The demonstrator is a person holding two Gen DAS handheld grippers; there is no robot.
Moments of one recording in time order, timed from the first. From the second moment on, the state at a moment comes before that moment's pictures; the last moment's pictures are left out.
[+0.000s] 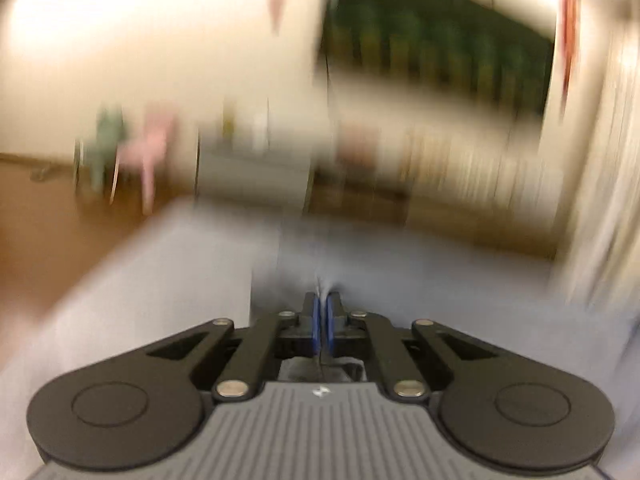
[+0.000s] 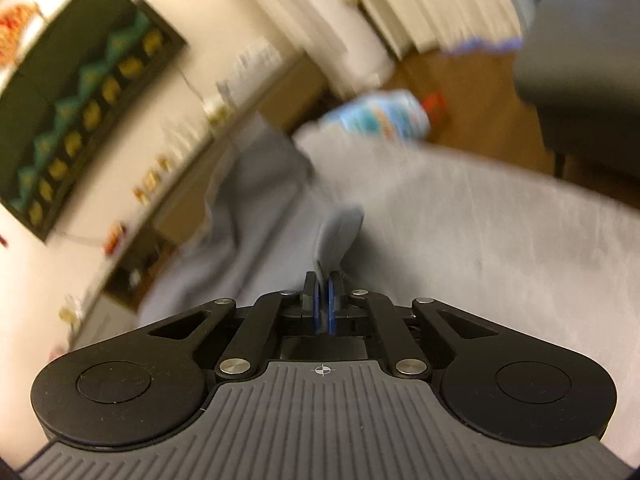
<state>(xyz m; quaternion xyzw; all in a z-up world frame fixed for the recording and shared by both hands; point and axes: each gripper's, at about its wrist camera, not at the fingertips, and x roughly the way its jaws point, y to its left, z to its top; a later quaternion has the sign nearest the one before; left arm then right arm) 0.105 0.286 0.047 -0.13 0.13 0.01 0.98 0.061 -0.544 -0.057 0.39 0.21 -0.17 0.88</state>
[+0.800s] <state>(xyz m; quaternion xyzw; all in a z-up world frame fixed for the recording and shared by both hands) 0.110 0.363 -0.007 -0.37 0.34 0.03 0.87 0.070 -0.538 -0.085 0.41 0.32 -0.16 0.84</state>
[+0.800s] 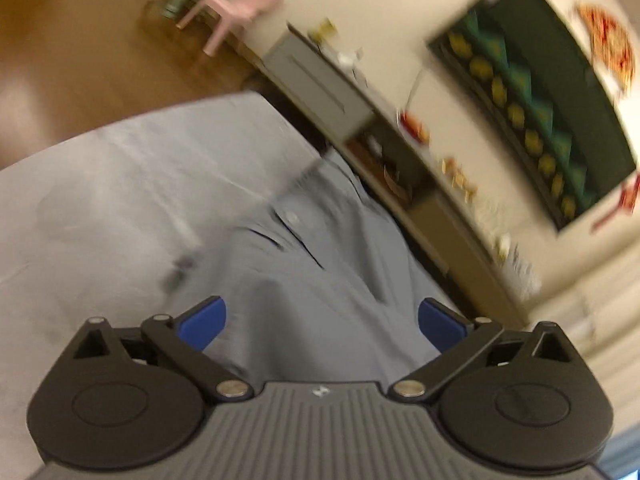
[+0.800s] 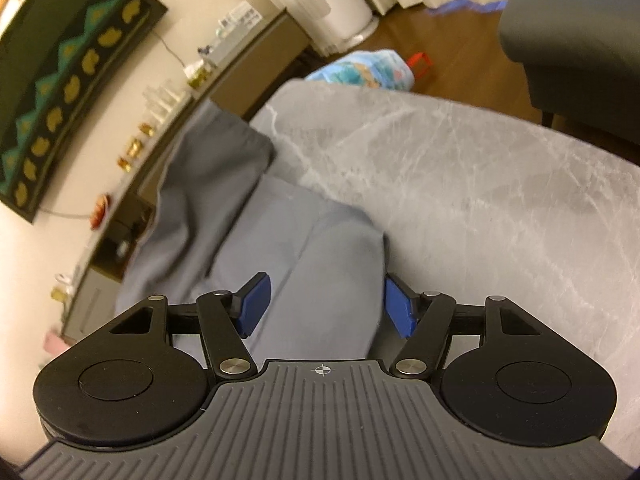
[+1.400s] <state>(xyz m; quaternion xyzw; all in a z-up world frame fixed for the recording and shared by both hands) 0.138 0.347 -0.034 -0.39 0.39 0.05 0.83 0.068 -0.215 0.026 -0.04 0.25 0.22 0.94</state>
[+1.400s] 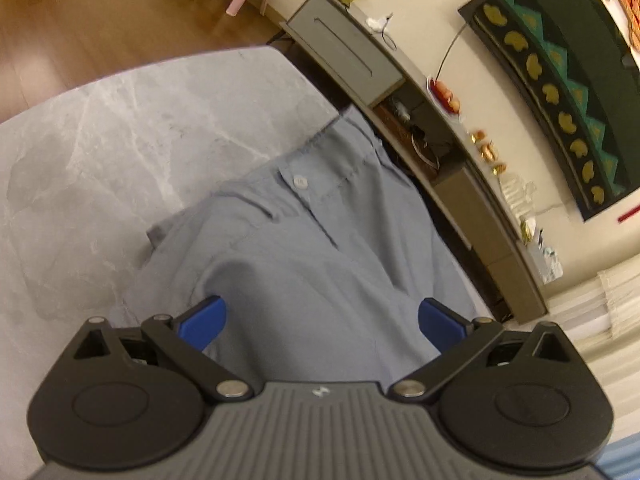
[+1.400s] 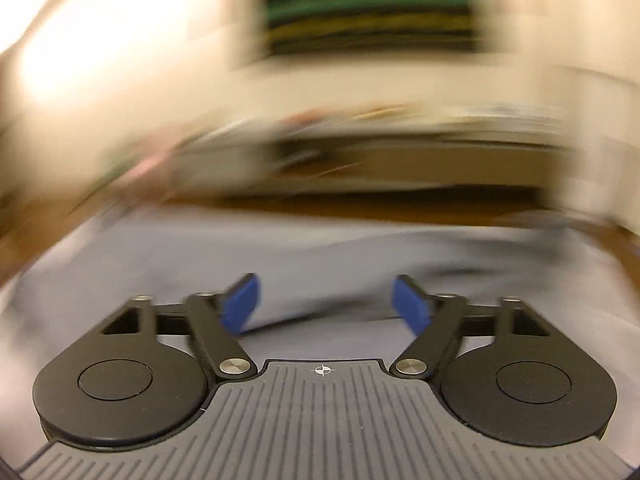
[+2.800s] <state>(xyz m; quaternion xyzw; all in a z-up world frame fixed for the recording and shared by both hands) 0.128 0.376 -0.038 -0.39 0.36 -0.02 0.84 0.077 0.169 -0.030 -0.44 0.27 0.42 0.75</state>
